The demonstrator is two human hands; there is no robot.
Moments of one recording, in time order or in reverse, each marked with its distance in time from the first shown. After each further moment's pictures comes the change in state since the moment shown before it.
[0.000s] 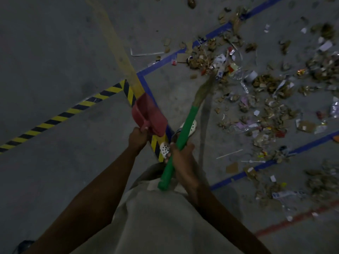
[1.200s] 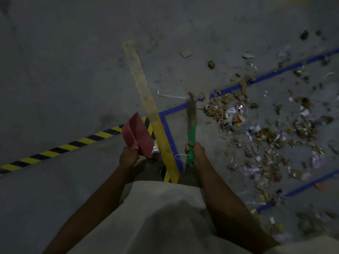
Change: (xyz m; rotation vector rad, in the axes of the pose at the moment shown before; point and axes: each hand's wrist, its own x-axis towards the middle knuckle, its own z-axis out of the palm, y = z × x) left_hand 0.161 -0.035 -0.284 -0.293 -0.007 -0.118; right_hand 0.041 -0.161 0.279 0.191 0.084 0.165
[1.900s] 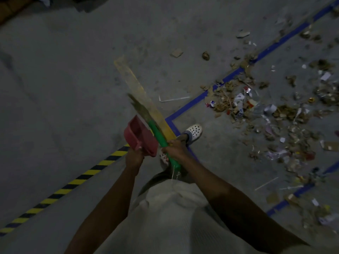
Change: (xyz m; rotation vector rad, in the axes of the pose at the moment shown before) left_hand 0.031 0.081 -0.017 0.073 -0.005 0.178; right_hand 0.010 0.002 0.094 -0.578 -0.333 -0.131
